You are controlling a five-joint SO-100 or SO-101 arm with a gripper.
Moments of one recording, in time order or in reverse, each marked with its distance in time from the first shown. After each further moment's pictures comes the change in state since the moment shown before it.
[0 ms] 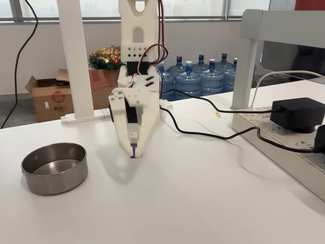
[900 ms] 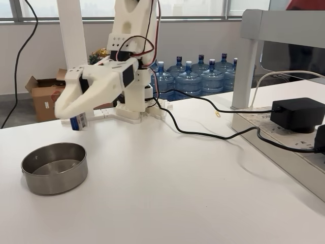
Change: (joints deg) arm 20.0 11.3 2.1 0.0 0.0
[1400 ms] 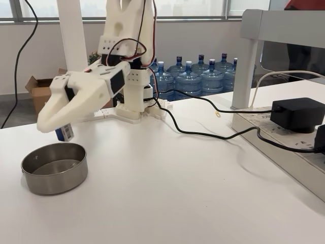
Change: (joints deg) arm 2.5 -12.4 -9.0 0.0 0.0
